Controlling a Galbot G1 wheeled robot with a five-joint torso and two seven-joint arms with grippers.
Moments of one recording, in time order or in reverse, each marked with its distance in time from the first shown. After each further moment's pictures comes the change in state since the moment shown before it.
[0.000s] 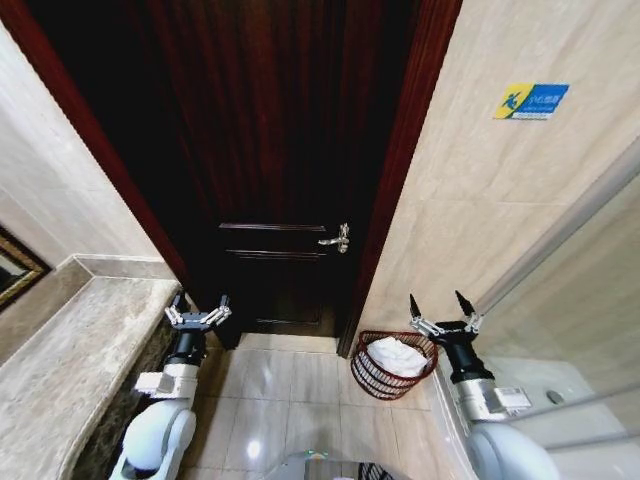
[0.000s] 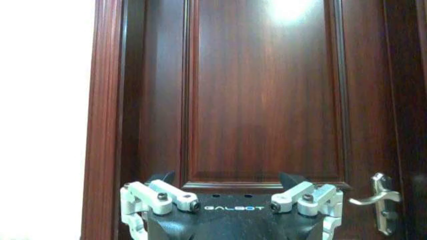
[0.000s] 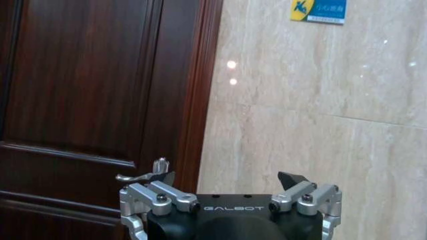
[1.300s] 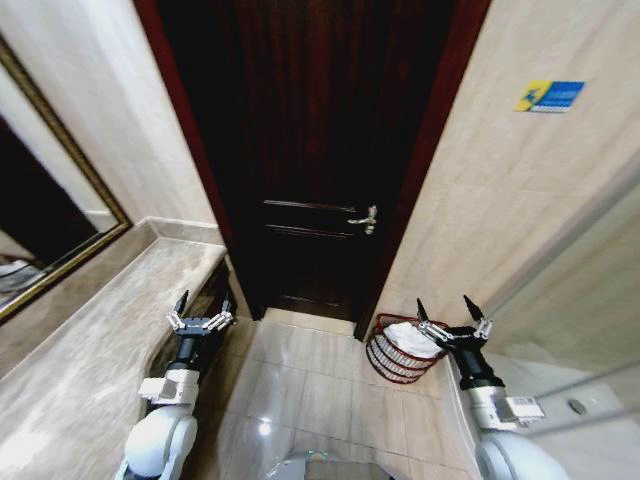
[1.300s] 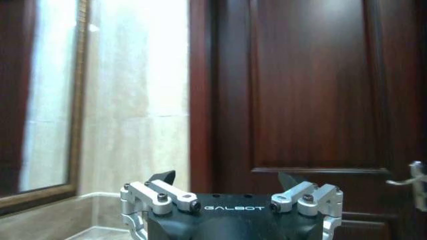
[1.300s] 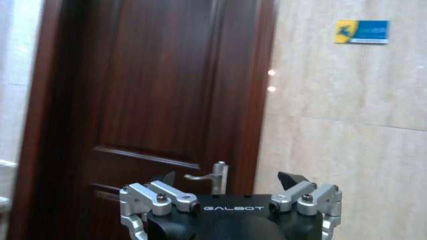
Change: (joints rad) left arm 0.020 -0.020 0.001 0.018 0.023 -0.027 0.010; right arm -0.038 -0.001 0.044 -0.004 0.035 0.039 -0.010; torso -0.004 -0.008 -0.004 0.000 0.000
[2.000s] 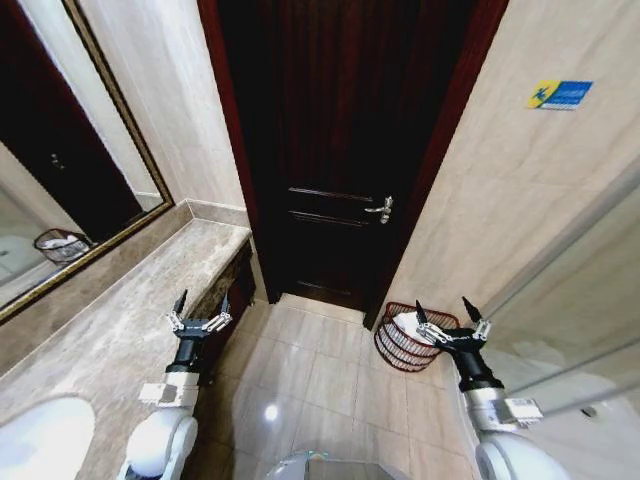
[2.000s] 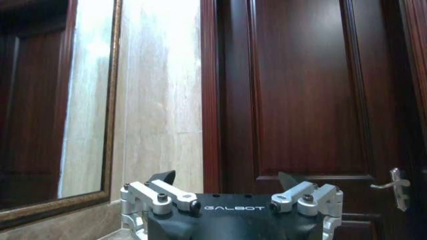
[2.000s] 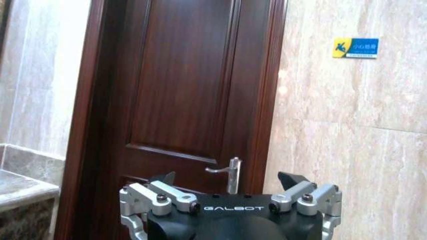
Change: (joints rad) left arm -0.006 0.001 -0.001 0.024 0.008 -0.070 0.017; right arm -0.004 0.006 -0.009 -0.009 -0.011 0.010 -0.012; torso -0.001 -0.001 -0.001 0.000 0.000
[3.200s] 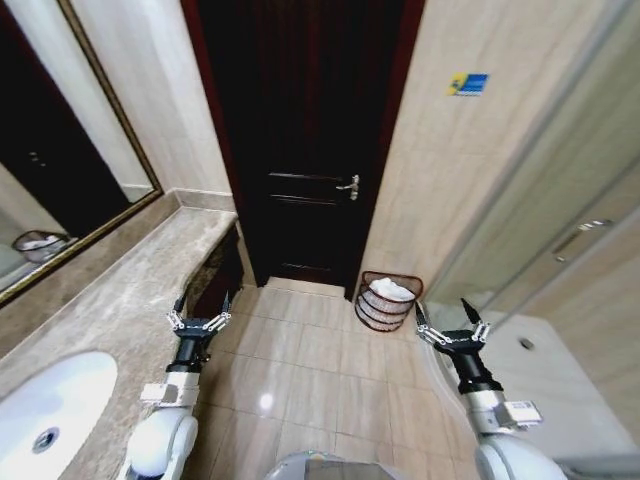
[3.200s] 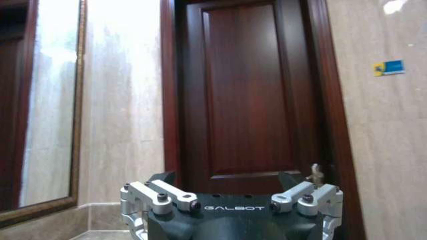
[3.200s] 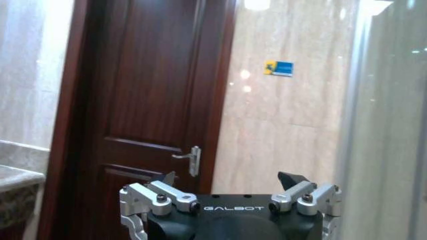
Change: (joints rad) left arm -0.003 -0.007 -0.001 -0.001 0.045 -0.006 0.000; right arm -0.007 0.004 0.005 -0.002 -0.004 0.015 -0.005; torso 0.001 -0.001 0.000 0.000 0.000
